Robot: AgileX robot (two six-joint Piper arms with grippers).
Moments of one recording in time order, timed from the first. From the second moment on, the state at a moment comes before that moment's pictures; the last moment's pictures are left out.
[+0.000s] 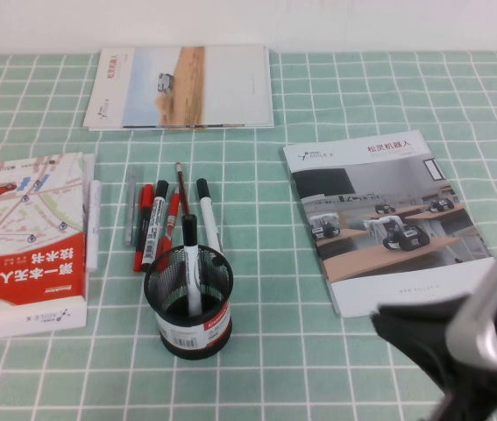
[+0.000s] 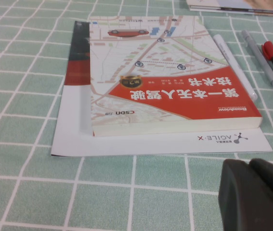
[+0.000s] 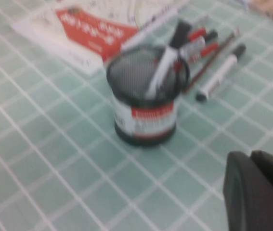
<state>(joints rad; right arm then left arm) 0.92 0.88 -0.57 -0.27 0.21 0.26 0.01 -0.01 0.02 -0.04 0.38 0.01</state>
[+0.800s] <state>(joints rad) 0.26 0.47 -0.10 -0.32 0.02 0.32 0.01 -0.01 0.02 -0.04 0.38 0.01</state>
